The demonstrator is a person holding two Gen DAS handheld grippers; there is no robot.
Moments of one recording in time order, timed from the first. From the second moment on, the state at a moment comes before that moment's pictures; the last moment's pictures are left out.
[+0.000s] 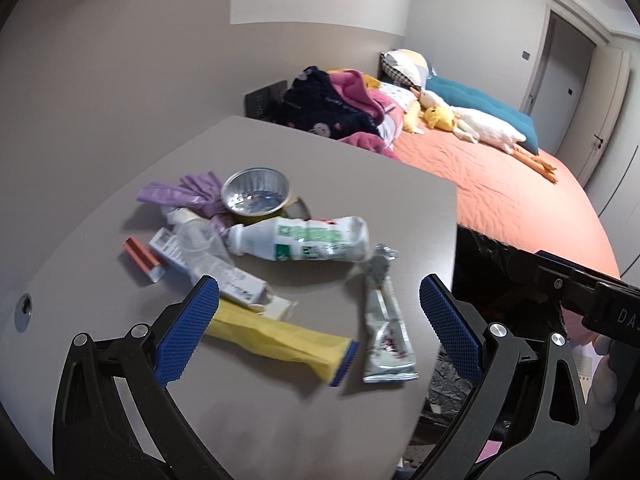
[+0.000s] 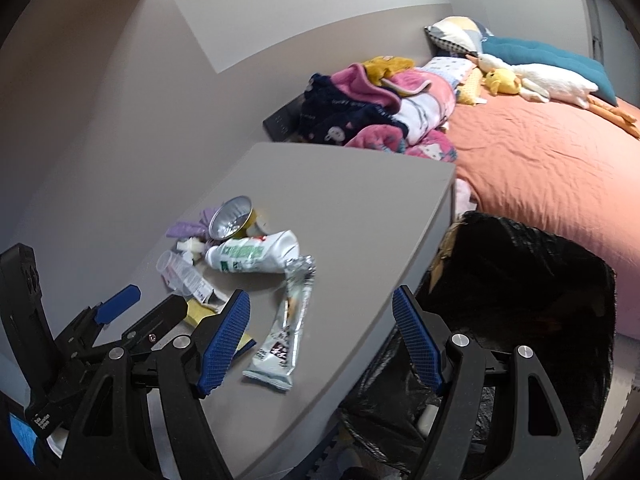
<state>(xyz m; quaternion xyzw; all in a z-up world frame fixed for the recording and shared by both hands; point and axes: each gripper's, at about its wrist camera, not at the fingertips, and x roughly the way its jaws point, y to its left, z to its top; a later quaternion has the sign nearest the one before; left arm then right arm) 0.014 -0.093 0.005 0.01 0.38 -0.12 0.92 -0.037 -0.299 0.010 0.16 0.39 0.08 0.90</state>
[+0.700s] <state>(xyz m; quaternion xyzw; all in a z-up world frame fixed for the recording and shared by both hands) 0.044 -0.033 -0.026 -0.02 0.40 -0.09 0.91 0.000 -0.244 -0.029 0.11 0.45 0.08 0.88</state>
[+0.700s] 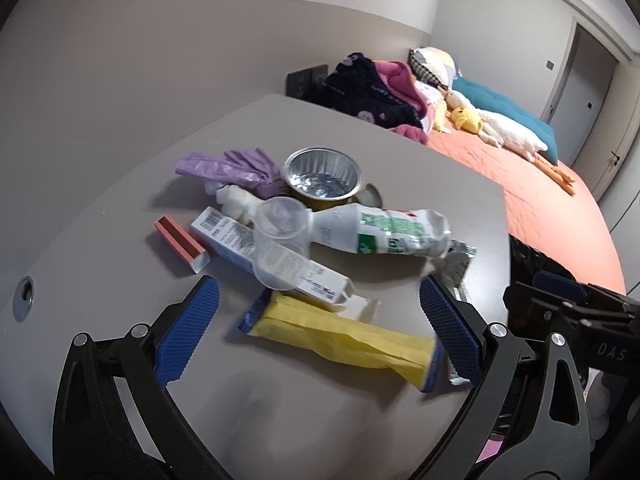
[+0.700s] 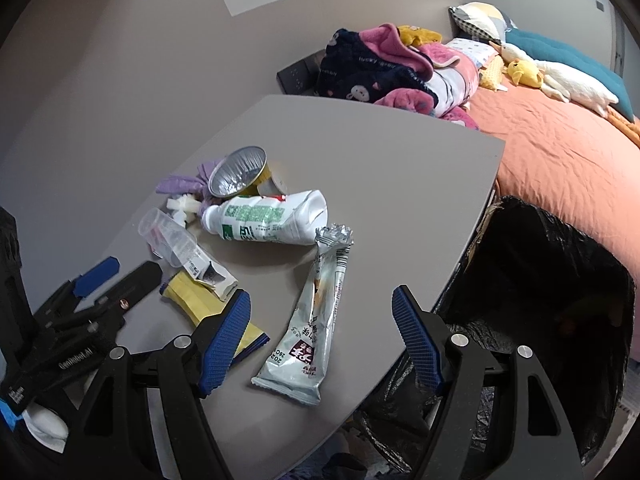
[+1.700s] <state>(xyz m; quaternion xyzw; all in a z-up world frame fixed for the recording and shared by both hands) 0.098 -0.008 -0.062 -0.04 0.43 -0.10 0.90 0.040 -0.227 -0.074 0.10 0.49 0.07 0.86</state>
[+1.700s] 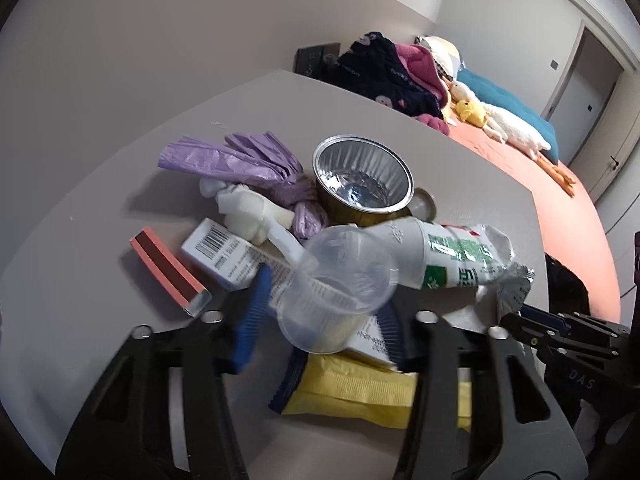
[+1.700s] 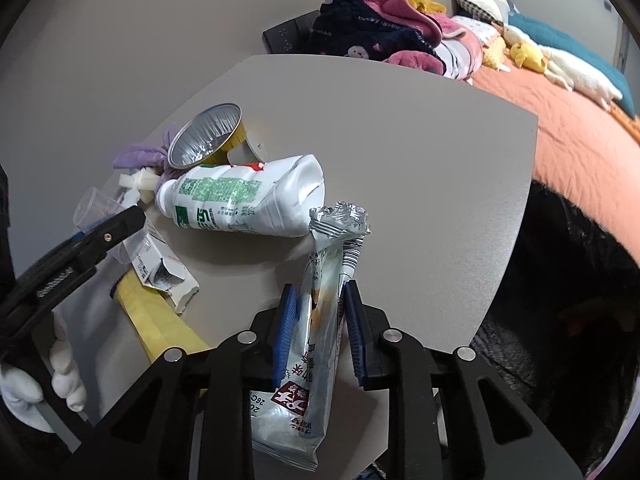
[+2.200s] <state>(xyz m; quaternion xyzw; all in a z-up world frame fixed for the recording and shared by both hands) 0.089 -0.009 -0.049 -0.07 0.43 -0.11 0.89 0.032 -0.251 -0.051 0.16 0.46 0.09 0.87</state>
